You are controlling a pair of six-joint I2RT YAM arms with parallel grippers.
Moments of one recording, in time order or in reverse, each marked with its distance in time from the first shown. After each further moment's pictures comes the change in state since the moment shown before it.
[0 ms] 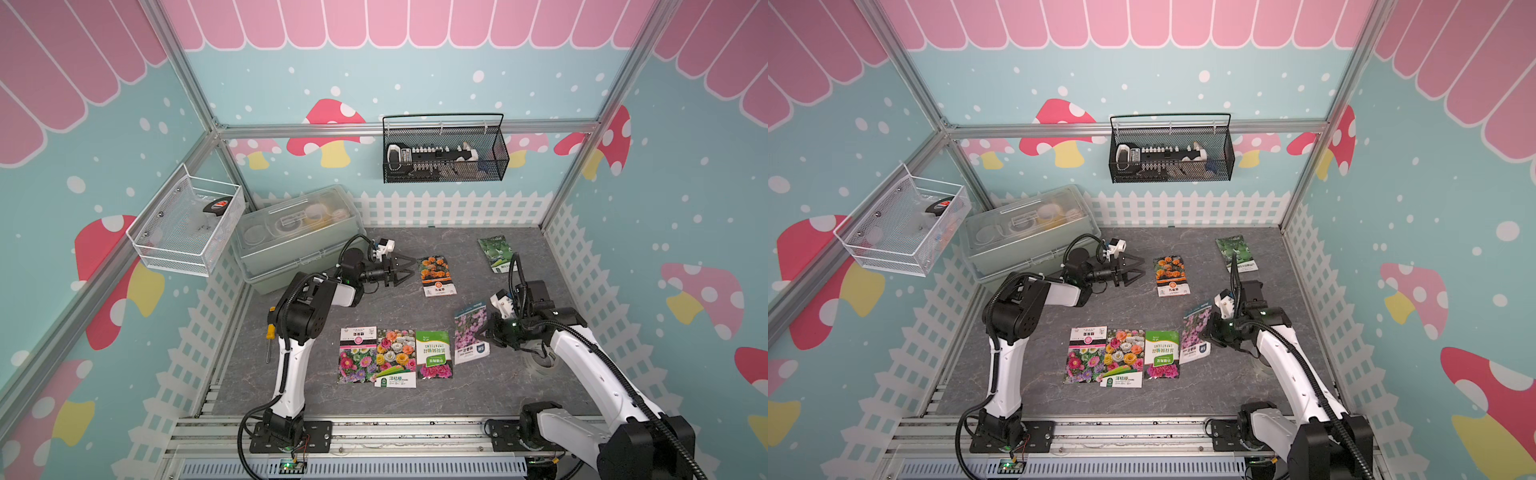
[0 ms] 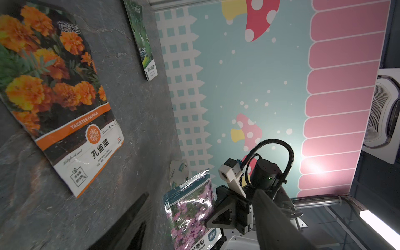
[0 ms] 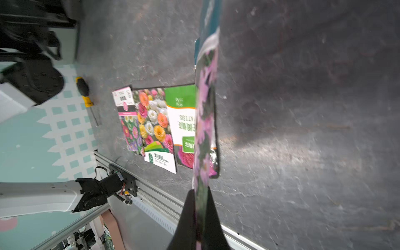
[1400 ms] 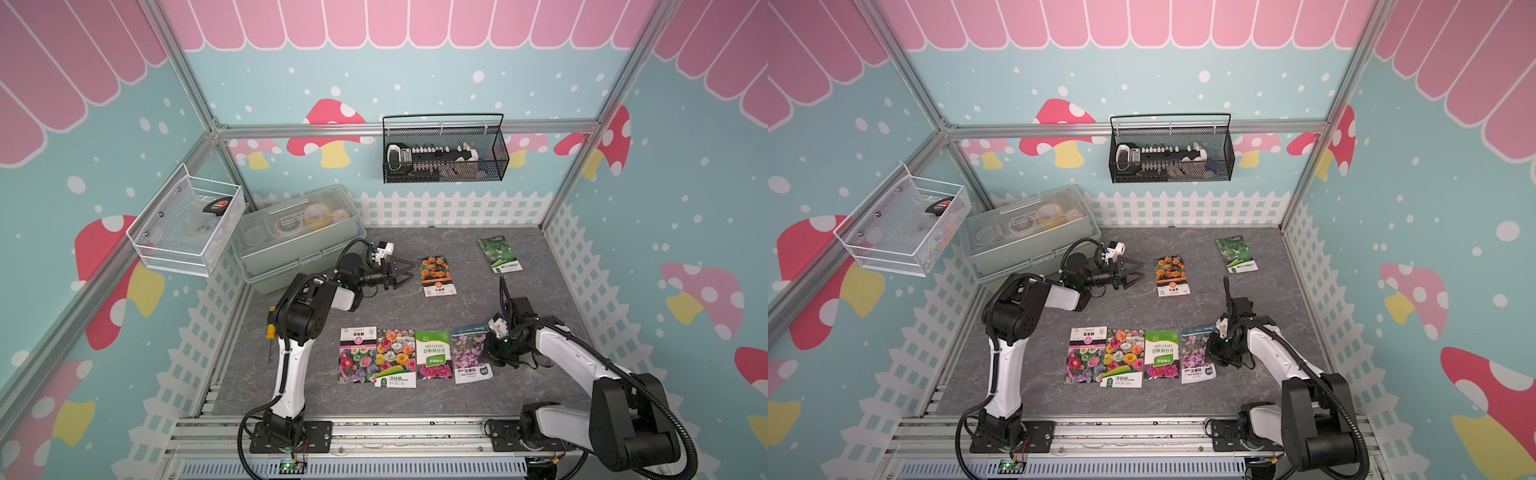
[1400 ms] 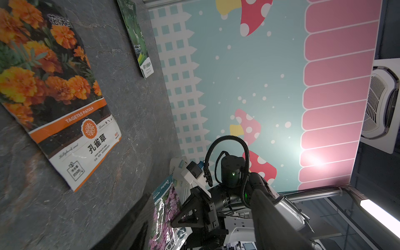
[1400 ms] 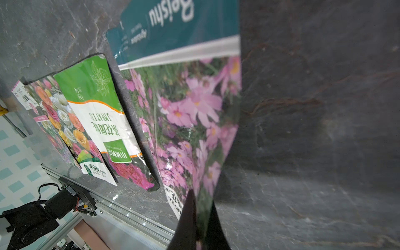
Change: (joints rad) left arm -0.002 -0.001 -0.043 0.103 0.004 -0.025; right arm 0.000 0.160 -0.150 0.130 0.102 -0.021
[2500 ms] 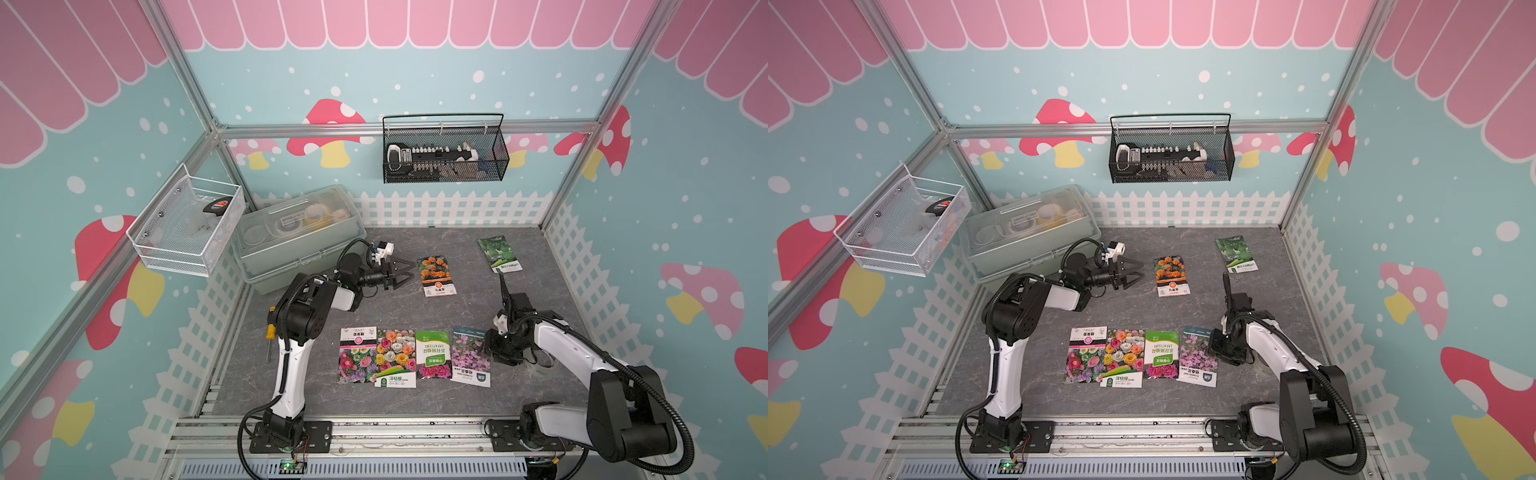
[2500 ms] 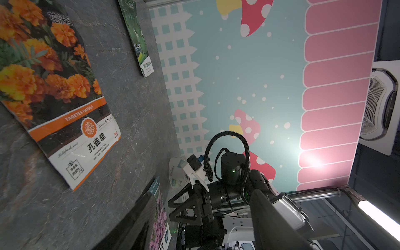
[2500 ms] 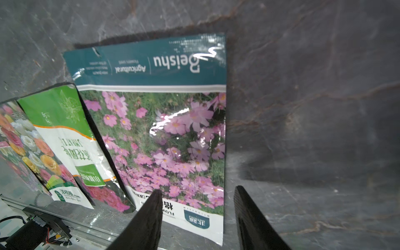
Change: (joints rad) left arm 0.000 0.000 0.000 0.000 0.001 -0.011; right arm 0.000 0.047 0.063 -0.017 0.154 0.007
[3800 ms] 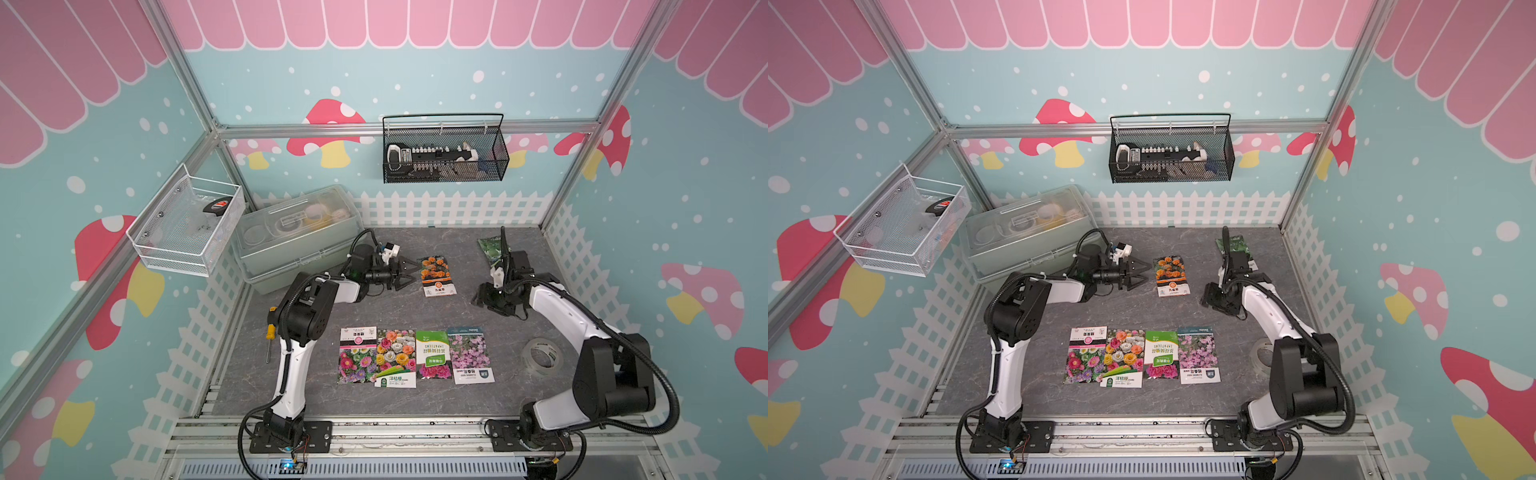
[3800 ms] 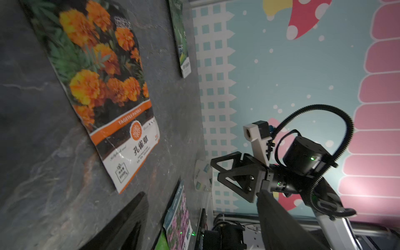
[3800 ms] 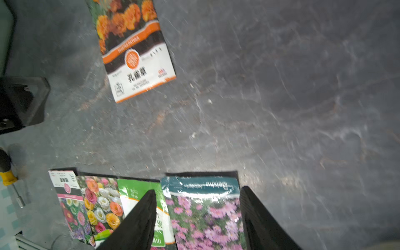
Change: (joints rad) left arm -0.036 0.000 0.222 -0.725 -0.111 0.415; right arm -0.002 0.282 0.432 0.126 0.024 -0.016
